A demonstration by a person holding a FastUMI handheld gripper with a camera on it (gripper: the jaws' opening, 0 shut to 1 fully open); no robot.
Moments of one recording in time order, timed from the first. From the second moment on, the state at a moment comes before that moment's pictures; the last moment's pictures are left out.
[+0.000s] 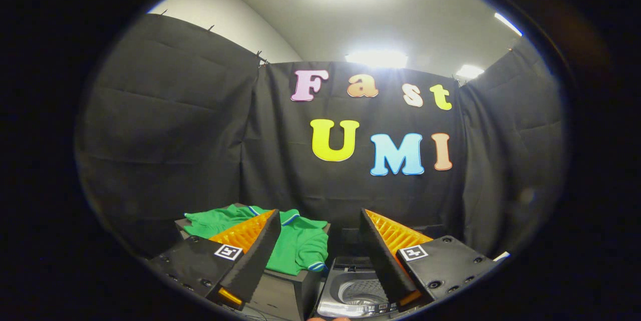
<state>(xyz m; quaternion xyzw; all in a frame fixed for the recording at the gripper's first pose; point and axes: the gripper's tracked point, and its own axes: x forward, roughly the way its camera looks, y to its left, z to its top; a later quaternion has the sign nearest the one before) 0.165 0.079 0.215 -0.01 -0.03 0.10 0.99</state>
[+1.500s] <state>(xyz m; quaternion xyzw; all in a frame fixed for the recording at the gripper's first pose) 0.337 0.268 0.096 0.00 0.35 0.21 0.91</state>
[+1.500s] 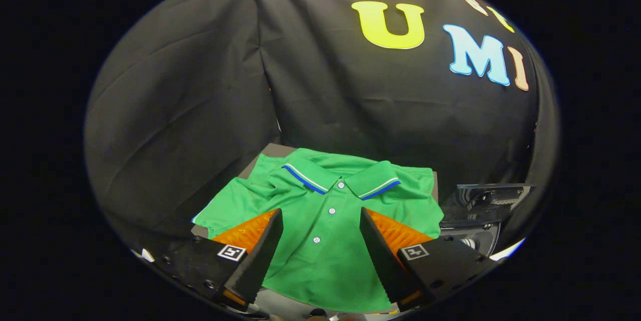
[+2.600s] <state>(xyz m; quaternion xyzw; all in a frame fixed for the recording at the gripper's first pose) 0.342 0.291 0.034 -0.07 0.39 0.20 0.89</state>
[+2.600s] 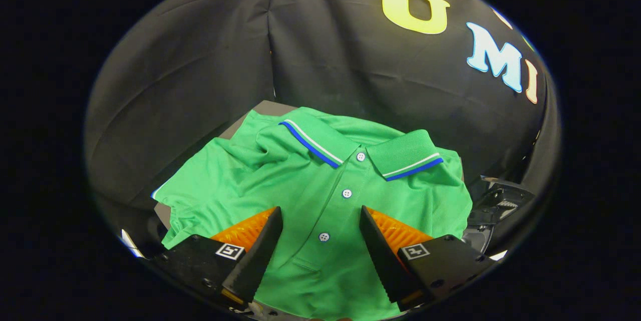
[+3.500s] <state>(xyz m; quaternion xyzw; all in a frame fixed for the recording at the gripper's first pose) 0.339 0.296 0.037 -0.15 0.38 0.24 0.88</state>
